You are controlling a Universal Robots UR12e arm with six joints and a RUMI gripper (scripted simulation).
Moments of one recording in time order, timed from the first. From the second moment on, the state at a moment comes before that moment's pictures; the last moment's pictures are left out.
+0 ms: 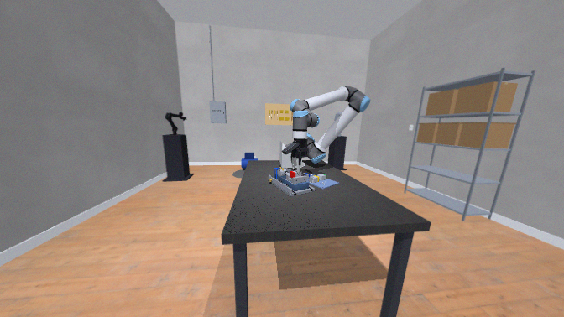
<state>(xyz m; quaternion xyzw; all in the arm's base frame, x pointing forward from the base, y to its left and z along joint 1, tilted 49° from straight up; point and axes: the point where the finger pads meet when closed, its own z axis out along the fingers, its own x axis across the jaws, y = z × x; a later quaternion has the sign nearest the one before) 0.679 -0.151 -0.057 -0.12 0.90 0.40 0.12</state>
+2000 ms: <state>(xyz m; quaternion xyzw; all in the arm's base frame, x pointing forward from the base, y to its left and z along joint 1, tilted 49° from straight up) 0.679 -0.148 -0.059 -0.12 0.90 0.40 0.12</state>
